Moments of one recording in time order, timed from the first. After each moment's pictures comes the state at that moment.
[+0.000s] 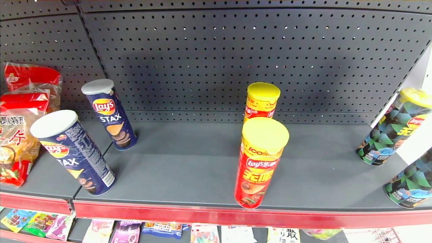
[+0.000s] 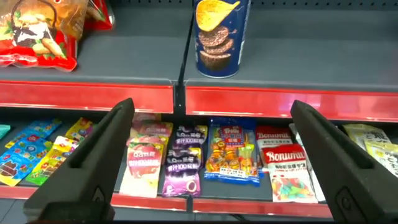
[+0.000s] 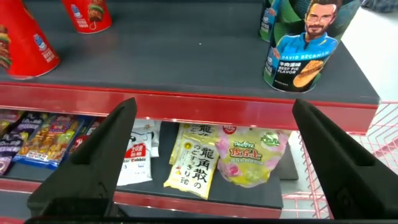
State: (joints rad) left arm 0.00 0.00 0.00 0.00 0.01 0.00; right arm 0.00 0.00 0.00 0.00 0.07 0.00
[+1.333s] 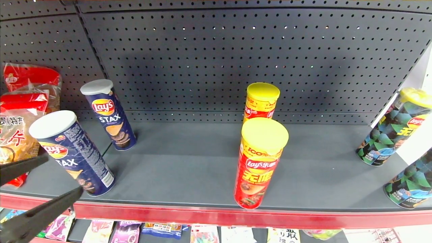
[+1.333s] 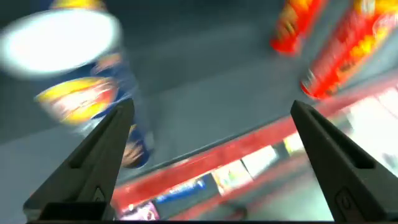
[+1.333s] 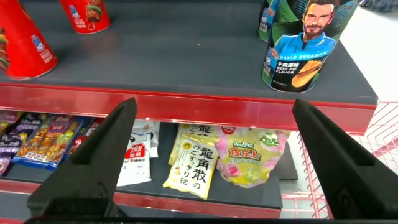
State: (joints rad) left arm -0.19 0.83 -0.51 -0.11 -0.33 0.09; right arm 0.00 0.00 0.00 0.00 0.07 0.00
